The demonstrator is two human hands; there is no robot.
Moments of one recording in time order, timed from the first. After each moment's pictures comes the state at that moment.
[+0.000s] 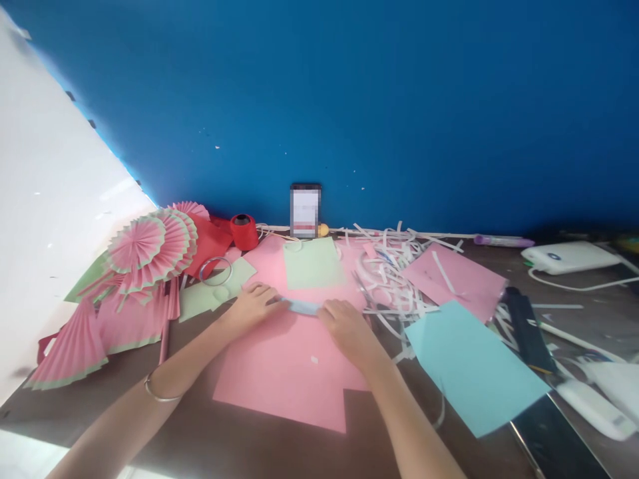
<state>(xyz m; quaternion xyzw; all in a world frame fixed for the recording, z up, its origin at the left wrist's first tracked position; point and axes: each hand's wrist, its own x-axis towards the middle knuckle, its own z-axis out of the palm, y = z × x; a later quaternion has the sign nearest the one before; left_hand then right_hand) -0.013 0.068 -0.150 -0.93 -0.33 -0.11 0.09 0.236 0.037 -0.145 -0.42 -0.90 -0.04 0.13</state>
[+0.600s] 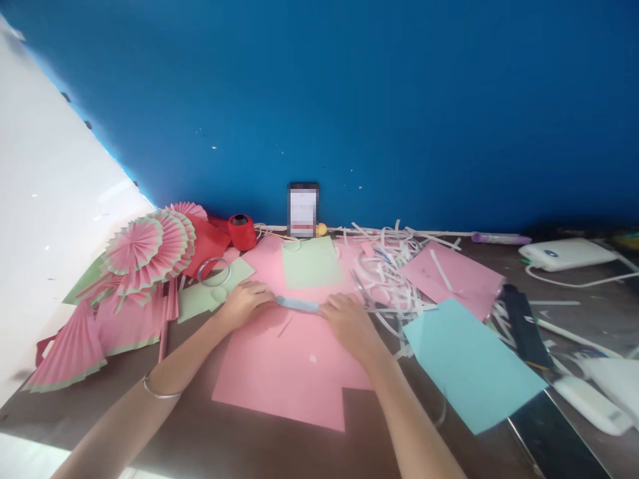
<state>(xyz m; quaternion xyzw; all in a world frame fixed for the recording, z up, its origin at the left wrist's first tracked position) -0.026 0.079 -0.151 -0.91 -0.37 -0.18 -0.02 0.242 0.044 -0.146 -0.43 -0.88 -0.02 0.19</state>
